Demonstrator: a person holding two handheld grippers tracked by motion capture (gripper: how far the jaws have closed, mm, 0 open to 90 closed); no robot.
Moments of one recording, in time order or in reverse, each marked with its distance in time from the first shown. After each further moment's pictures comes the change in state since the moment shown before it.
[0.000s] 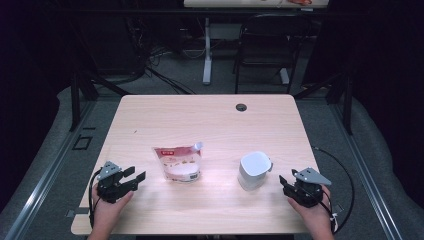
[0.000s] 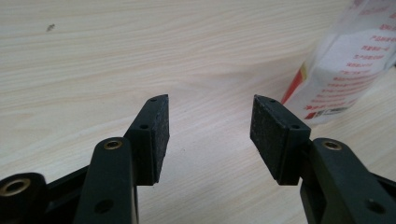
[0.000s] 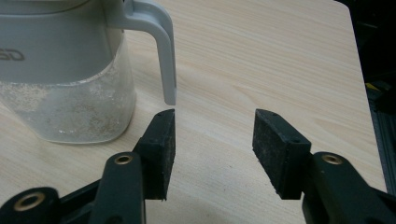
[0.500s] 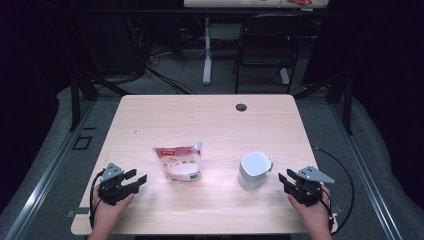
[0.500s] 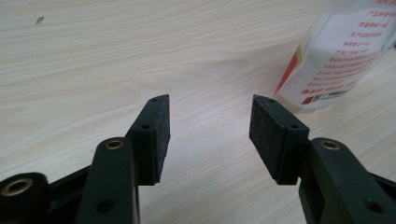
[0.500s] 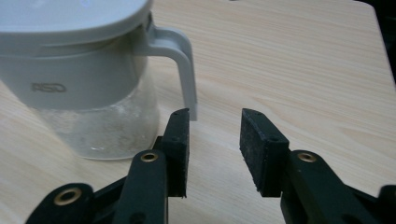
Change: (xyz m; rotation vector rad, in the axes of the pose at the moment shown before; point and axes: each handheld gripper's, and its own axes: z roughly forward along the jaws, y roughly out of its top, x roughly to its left) left arm -0.003 -0.003 0.000 0.025 -0.003 0.031; right arm 0.000 0.006 -0.002 -0.031 0.083 0.069
